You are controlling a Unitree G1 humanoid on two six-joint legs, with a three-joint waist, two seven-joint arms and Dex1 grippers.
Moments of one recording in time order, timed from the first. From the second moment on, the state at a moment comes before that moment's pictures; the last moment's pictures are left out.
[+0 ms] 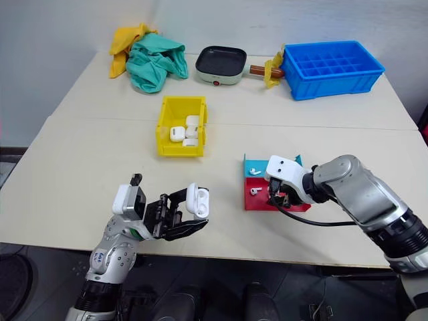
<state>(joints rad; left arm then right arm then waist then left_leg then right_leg) -0.16 0.22 -0.04 -0.15 -0.68 0.05 -1.21 -0.67 -0.99 0.43 -0.23 0.22 0.87 1.05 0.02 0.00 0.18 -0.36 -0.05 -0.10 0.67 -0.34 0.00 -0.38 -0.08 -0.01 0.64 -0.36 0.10</state>
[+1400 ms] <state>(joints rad) -0.20 0.24 -0.04 -0.11 -0.67 0.02 -1.23 -0.61 -0.95 0.37 -0.18 0.15 0.79 1.11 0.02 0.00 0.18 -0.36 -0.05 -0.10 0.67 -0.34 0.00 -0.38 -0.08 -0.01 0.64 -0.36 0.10</state>
